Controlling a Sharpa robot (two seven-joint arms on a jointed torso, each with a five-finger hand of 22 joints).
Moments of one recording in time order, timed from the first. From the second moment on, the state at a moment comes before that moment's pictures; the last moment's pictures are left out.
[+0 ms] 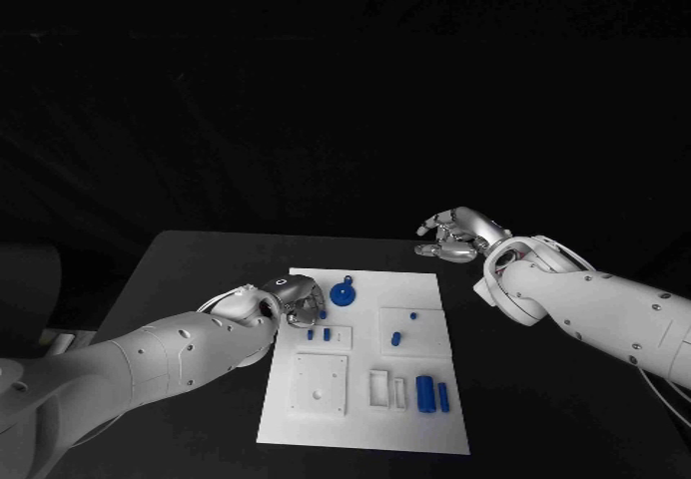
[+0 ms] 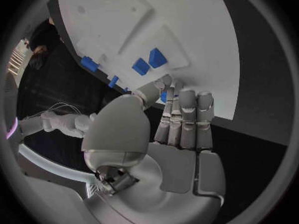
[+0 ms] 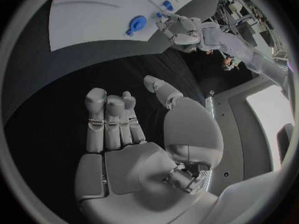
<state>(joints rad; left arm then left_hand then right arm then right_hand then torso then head) 1.11 -0.52 -0.14 0.97 -1.42 -0.35 0.04 1.20 -0.12 0.63 -0.28 0.09 0.93 0.14 0.25 0.50 1.19 0.10 0.07 0.19 1.15 -0.03 1.22 0.62 0.08 0.86 -0.11 1.20 1.05 1.21 -0.67 0.03 1.22 -1.18 -0.43 0.00 0.98 -0.21 0.55 -0.19 0.43 0.83 0.15 0.26 0.43 1.06 0.04 1.13 0.99 1.23 -0.07 1.21 0.91 0.18 1.20 -0.06 1.00 1.31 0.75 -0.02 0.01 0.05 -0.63</state>
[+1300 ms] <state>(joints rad) 1.22 -0.72 -0.11 1.11 -0.53 -0.36 0.10 1.06 -0.12 0.57 -0.24 0.05 0.92 0.16 0.26 0.50 1.22 0.10 0.08 0.20 1.01 0.00 0.98 0.50 0.08 0.72 -0.08 1.03 0.98 1.16 -0.69 0.02 1.19 -1.28 -0.36 0.02 1.06 -0.20 0.65 -0.27 0.26 0.86 0.17 0.30 0.44 0.95 0.08 0.54 0.51 1.18 -0.04 1.17 0.85 0.19 1.14 -0.02 0.92 1.31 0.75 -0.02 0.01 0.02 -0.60</state>
